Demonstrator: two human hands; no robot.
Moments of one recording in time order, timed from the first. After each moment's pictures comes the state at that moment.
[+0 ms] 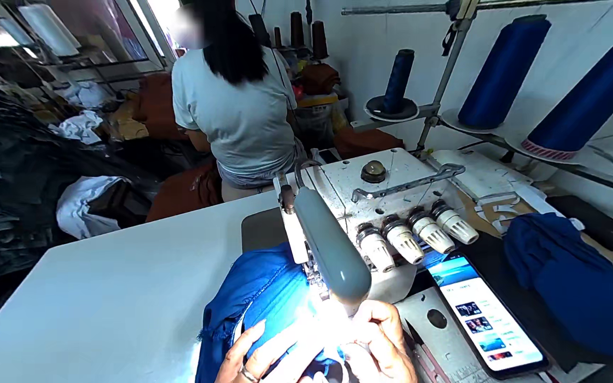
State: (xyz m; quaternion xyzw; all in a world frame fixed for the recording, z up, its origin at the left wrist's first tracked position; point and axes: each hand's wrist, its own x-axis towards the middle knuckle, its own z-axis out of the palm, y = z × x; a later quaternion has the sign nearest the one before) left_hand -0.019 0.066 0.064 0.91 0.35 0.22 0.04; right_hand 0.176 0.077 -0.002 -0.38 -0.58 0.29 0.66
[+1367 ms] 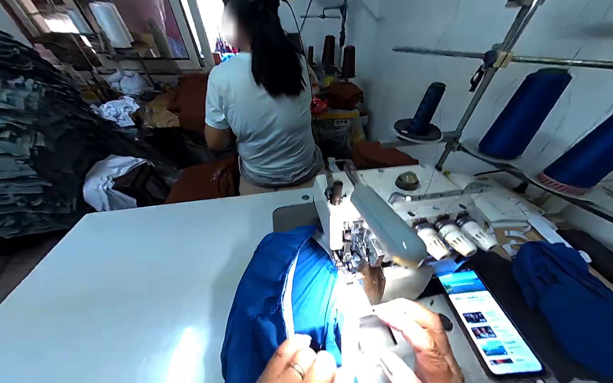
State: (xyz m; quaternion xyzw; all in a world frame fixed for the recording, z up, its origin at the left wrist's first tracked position) left_hand 0.005 0.032 0.077 0.88 0.39 0.26 -0.02; right_hand 0.204 0.065 0.013 -0.37 -0.72 0.14 0.58
